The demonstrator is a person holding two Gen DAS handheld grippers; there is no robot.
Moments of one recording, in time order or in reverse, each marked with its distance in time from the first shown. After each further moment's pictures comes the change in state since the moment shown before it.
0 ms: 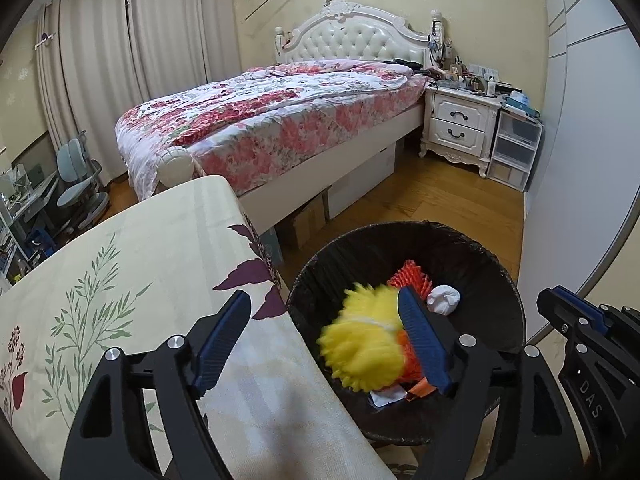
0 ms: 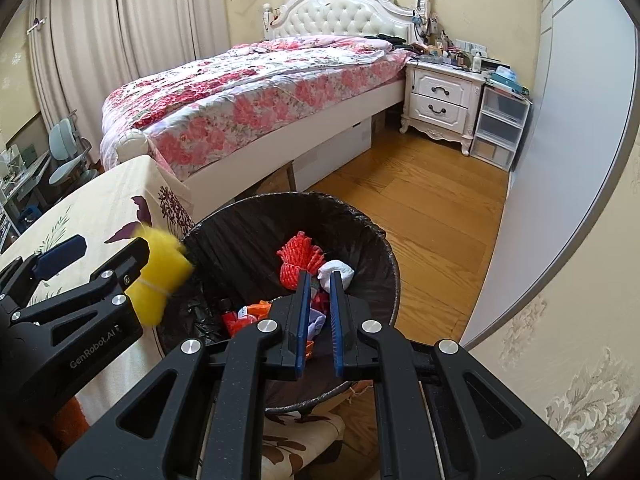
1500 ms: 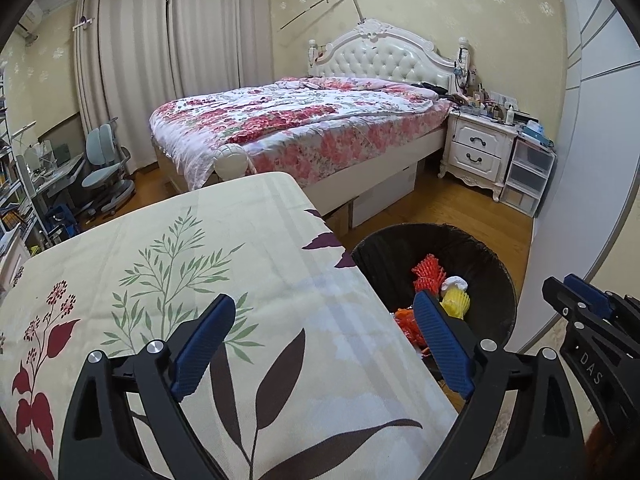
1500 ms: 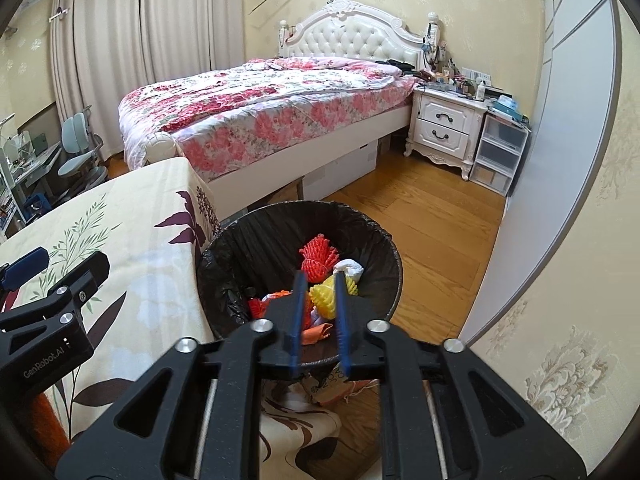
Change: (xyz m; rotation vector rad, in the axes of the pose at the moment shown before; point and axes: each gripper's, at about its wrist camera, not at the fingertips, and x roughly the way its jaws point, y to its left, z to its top) left arm -0.090 0.056 -0.033 -0.099 -0.050 0.045; right arm -0.075 0.032 -0.025 -0.062 -0.095 -0.011
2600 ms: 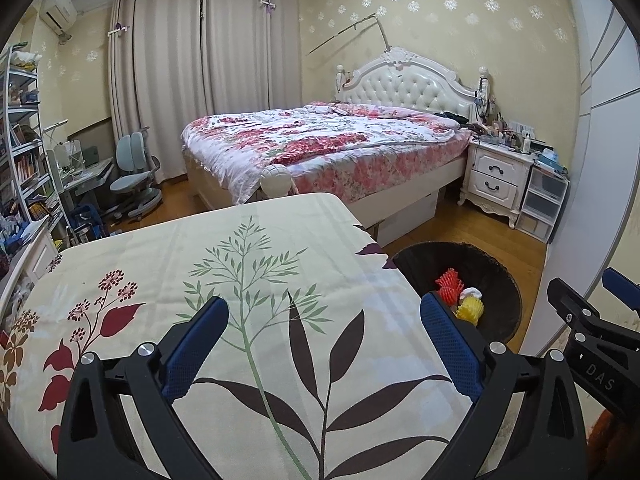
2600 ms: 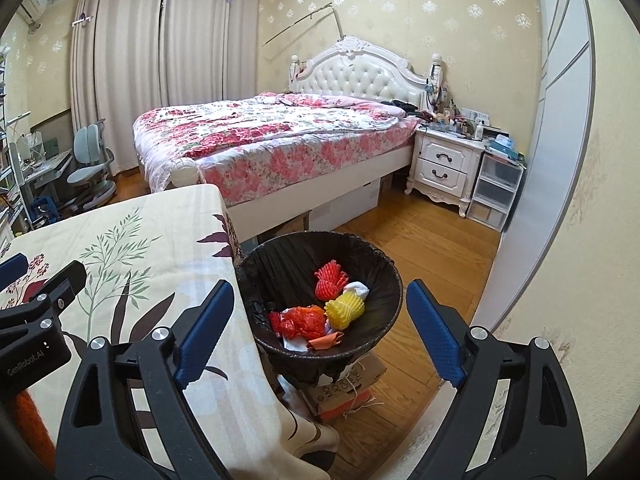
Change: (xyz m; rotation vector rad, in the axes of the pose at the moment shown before) left arm -0.065 0.046 -0.022 -0.052 -0.093 0.069; right arm -0.068 0.028 -0.012 -0.051 -0.122 0.004
